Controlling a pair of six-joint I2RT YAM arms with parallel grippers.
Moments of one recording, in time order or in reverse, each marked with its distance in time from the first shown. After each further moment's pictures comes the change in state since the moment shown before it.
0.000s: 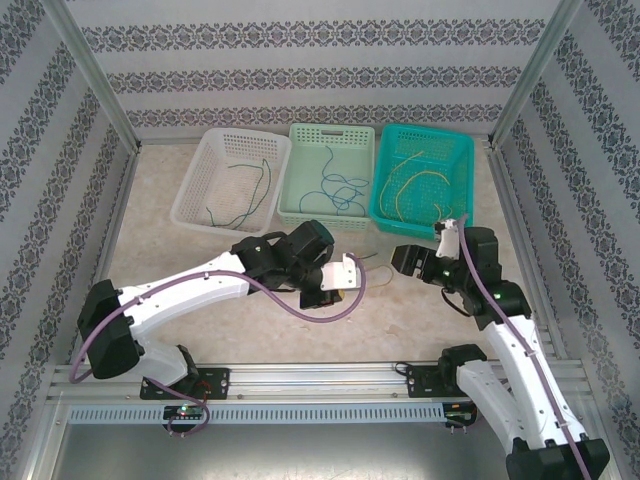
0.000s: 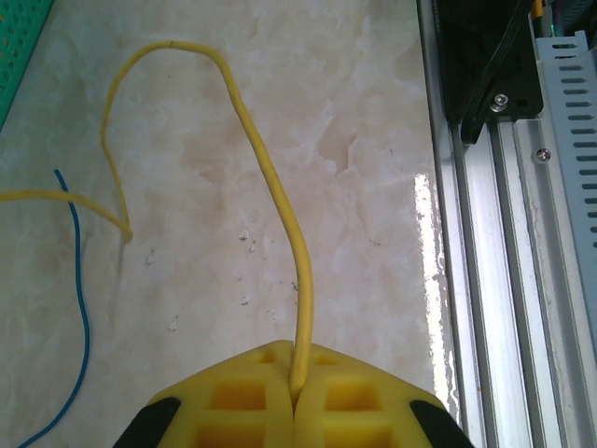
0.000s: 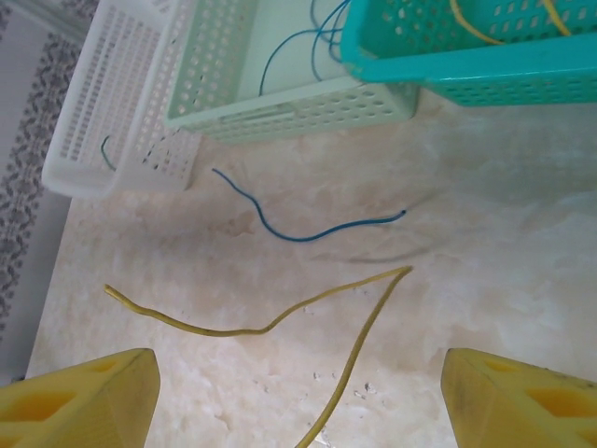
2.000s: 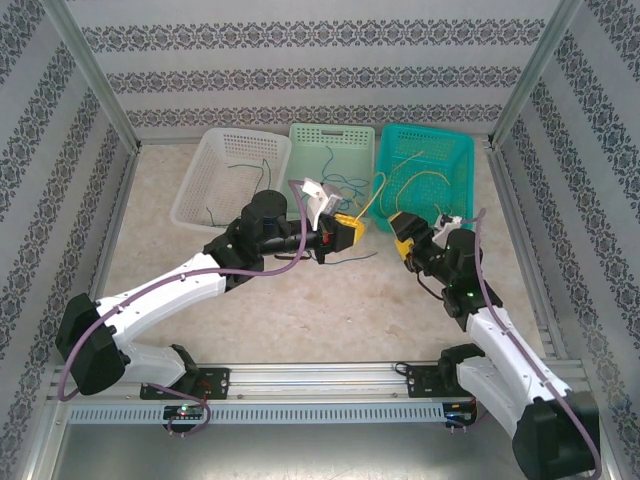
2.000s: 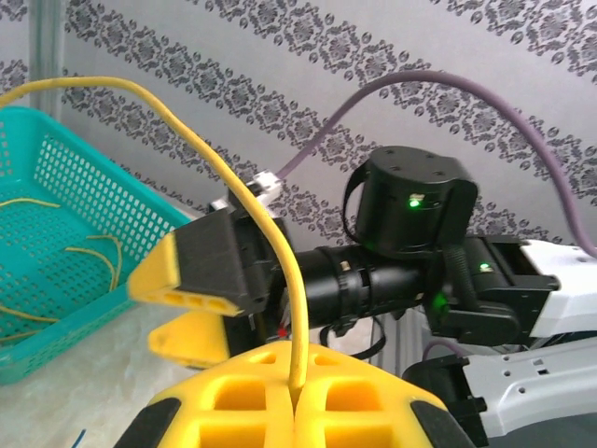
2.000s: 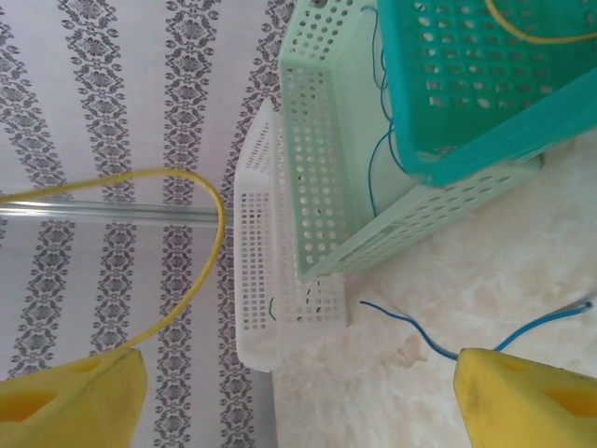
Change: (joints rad) left arm 0.162 -0.116 -0.146 0.848 0.176 -0.807; right arm 0.070 0.142 -0.259 0.803 0.082 0.814
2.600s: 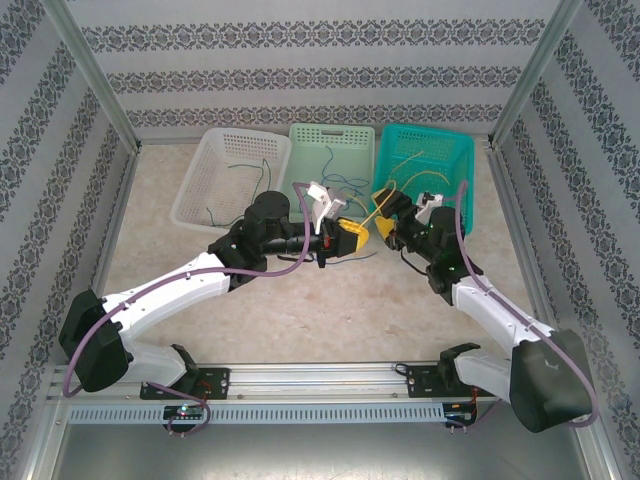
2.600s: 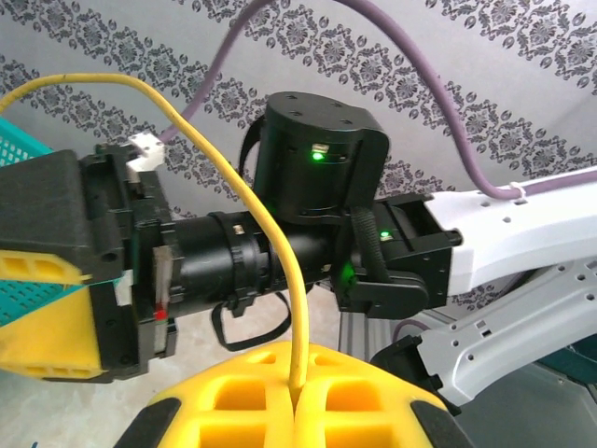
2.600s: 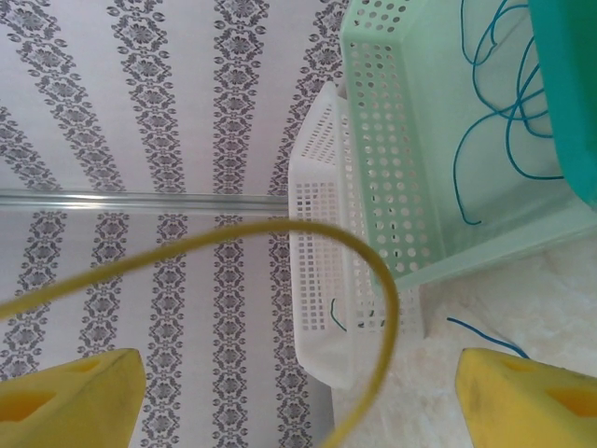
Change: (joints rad) left arm 0.000 0.022 -0.012 0.044 0.092 -0.007; right arm 0.072 0.288 0.129 0.259 -0.008 0.115
